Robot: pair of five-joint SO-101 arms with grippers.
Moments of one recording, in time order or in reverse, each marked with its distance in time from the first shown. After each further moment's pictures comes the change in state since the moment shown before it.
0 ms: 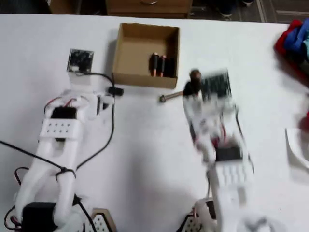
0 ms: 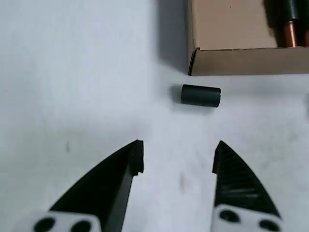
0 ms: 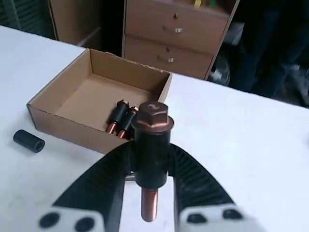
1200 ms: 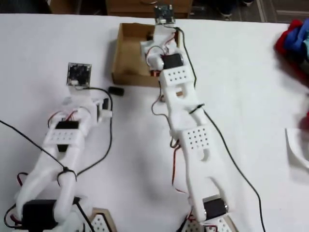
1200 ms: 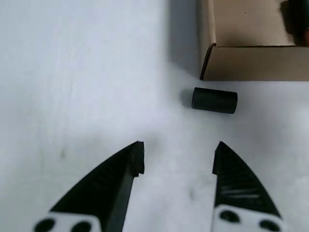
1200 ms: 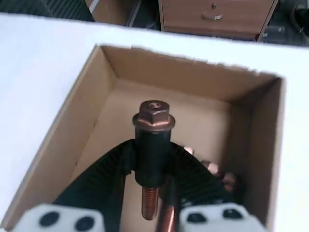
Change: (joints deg) left arm -1.3 1.3 11.5 -17.1 0.4; right arm -9.2 115.1 -130.8 29.3 -16.4
